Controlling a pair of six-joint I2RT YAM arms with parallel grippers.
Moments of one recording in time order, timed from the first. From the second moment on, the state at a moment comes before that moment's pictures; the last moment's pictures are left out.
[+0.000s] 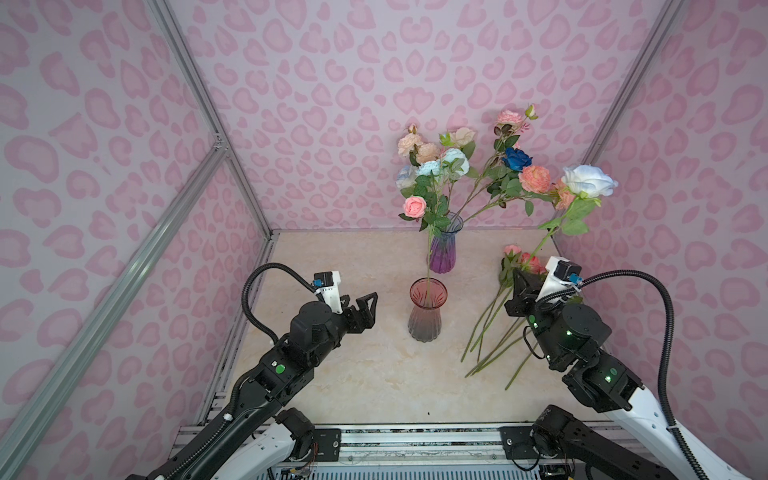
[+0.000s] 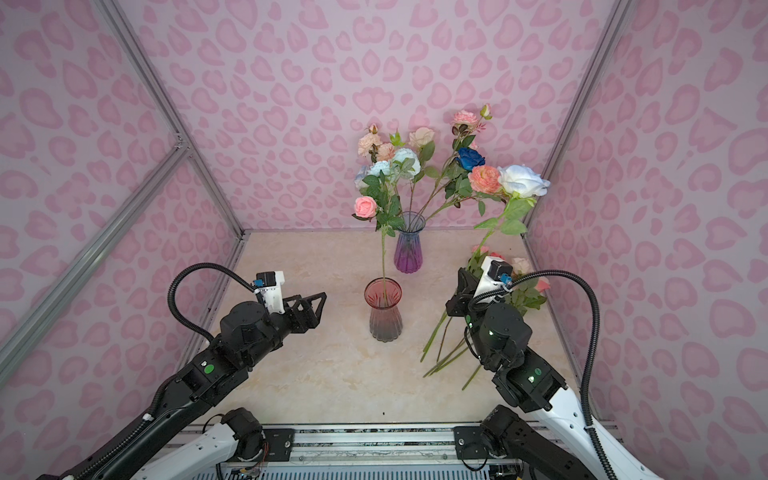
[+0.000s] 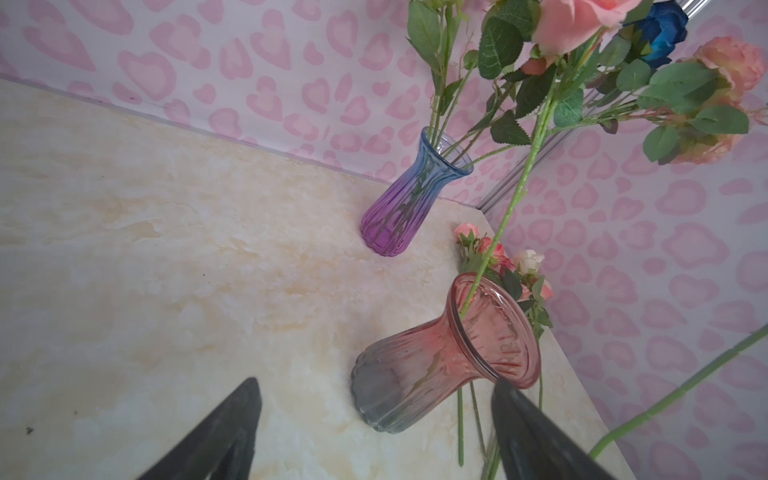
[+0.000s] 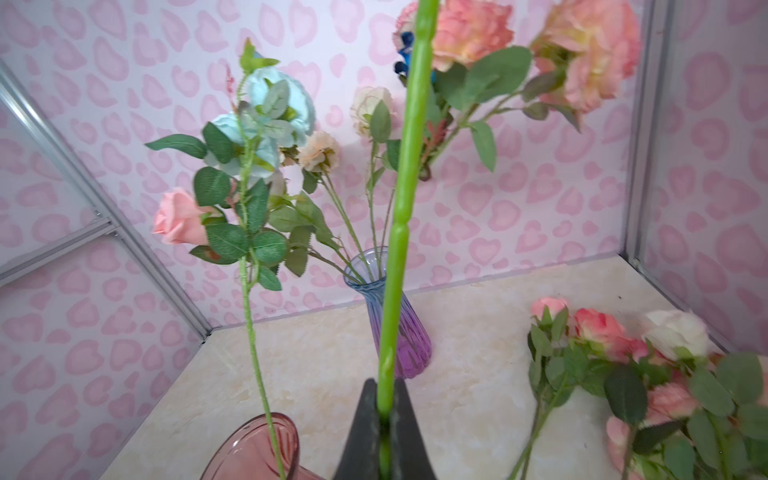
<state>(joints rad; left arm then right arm) -0.65 0.75 0.74 -0.29 -0.19 -0.59 0.72 0.70 0.84 -0.15 0.56 0.32</state>
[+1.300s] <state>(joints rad) -0.65 0.40 0.57 -0.59 -0.42 -0.72 0.90 1.25 1.37 -0.01 0.55 0.02</state>
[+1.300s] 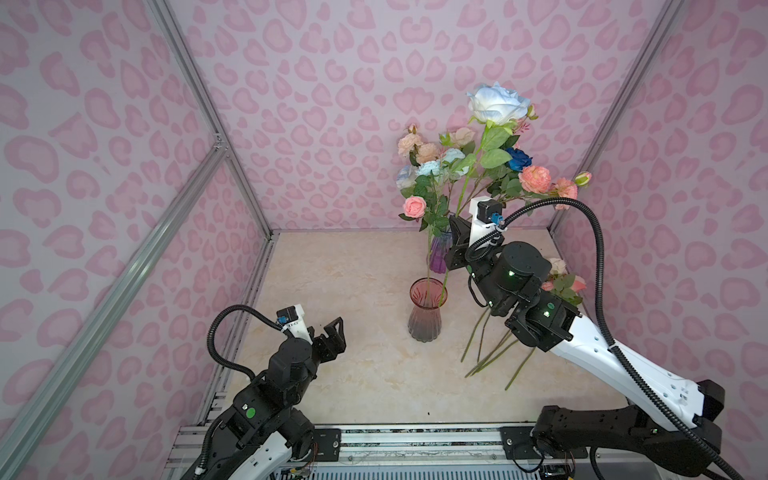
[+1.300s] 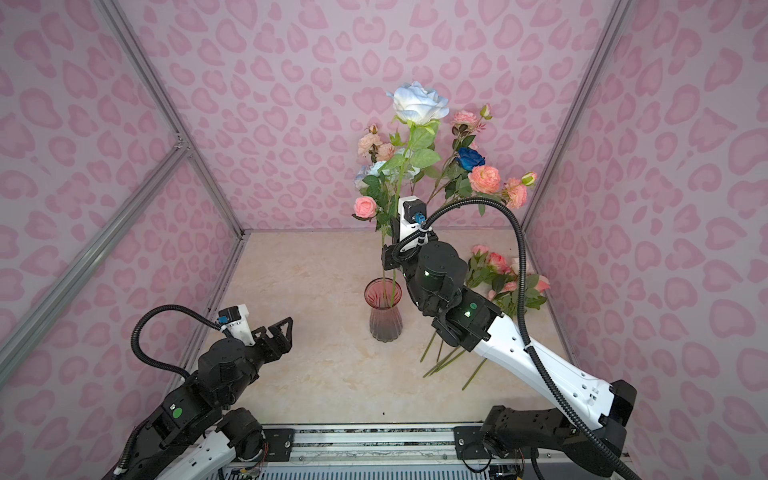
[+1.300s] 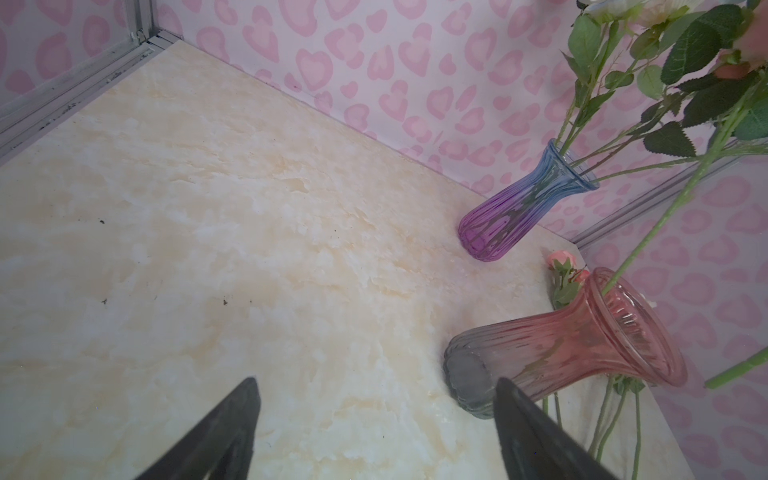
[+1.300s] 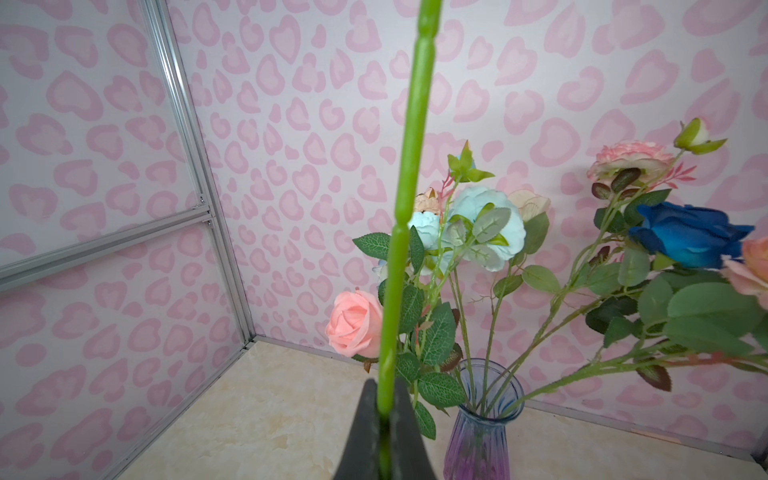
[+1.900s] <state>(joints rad) -0.65 0.43 0.52 -0.55 -0.34 -0.75 0.92 1.31 1.43 0.00 0.51 -0.02</state>
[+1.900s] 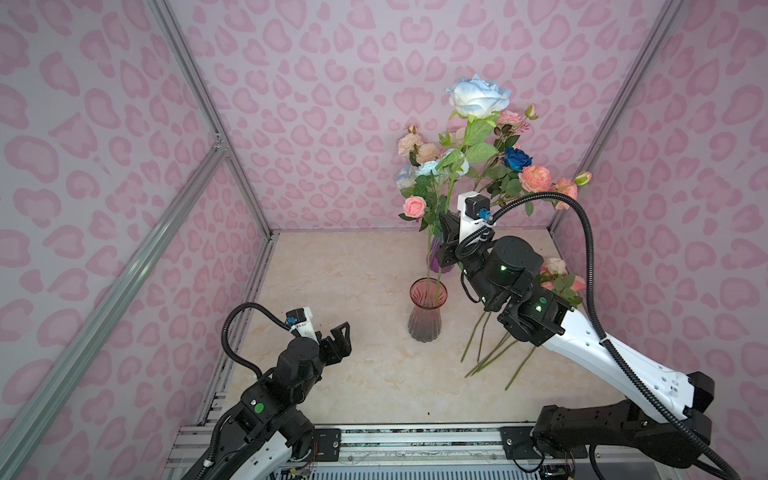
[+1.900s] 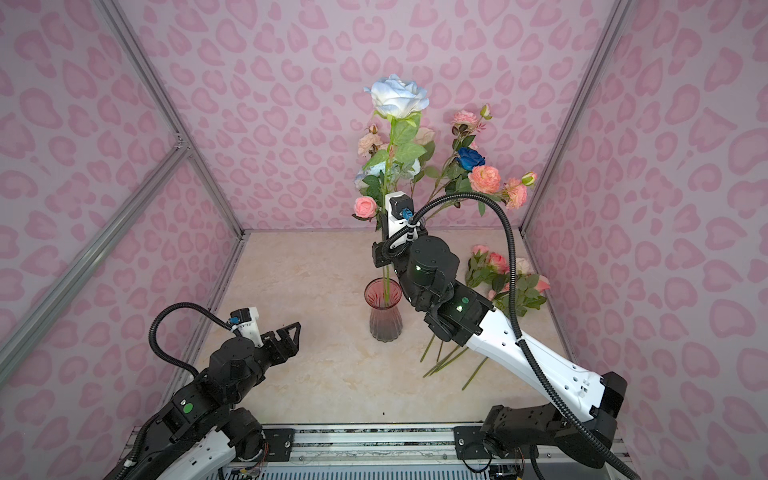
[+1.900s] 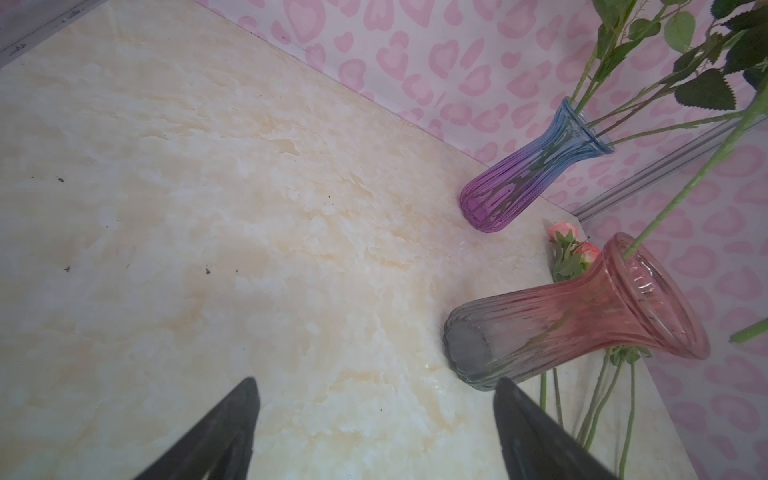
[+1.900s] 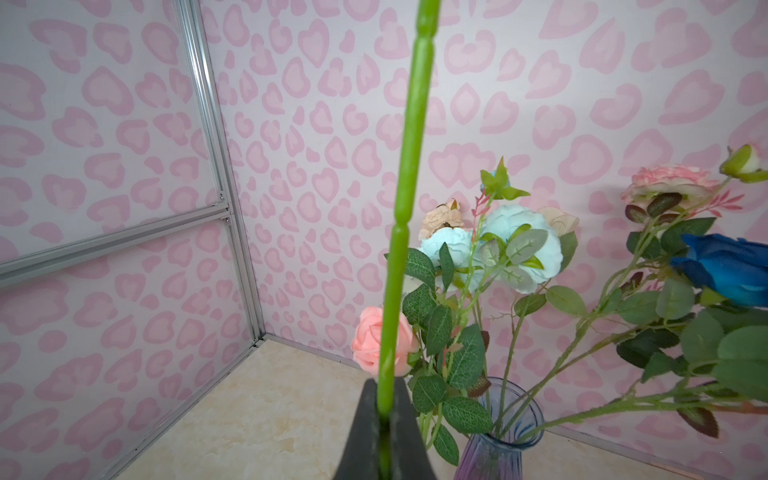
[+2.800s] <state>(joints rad) -0.65 0.46 0.51 -0.45 -0.26 -0.73 0.95 1.39 1.09 0.26 0.44 -0.13</state>
